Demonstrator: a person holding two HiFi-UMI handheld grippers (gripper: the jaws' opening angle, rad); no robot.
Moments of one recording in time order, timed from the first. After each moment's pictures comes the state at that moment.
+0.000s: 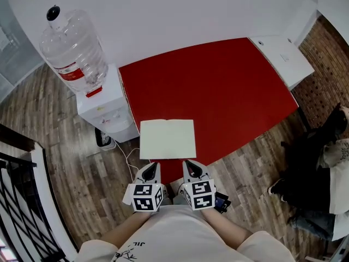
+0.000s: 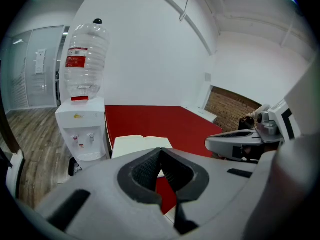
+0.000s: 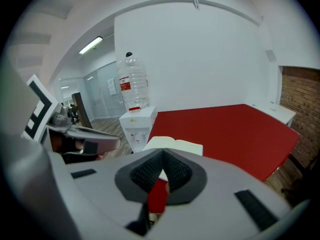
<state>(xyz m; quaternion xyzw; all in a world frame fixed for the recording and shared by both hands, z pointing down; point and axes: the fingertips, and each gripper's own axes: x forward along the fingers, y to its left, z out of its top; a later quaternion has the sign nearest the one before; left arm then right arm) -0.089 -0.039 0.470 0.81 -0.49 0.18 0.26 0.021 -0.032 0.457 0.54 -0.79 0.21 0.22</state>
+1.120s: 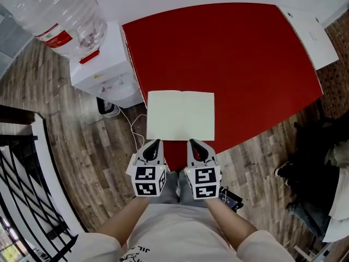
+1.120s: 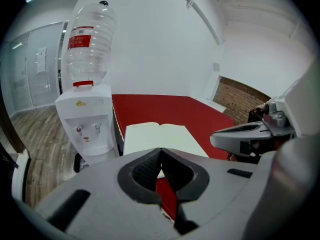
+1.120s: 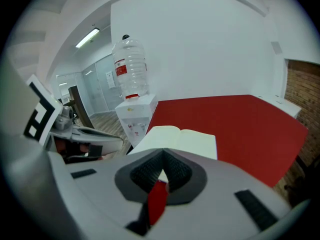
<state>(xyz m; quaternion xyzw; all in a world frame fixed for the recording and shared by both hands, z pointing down) -0.126 -0.085 0.561 0.79 -0.50 0.22 0.28 -0.017 -0.078 0.540 0.52 -0.78 0.24 0.25</state>
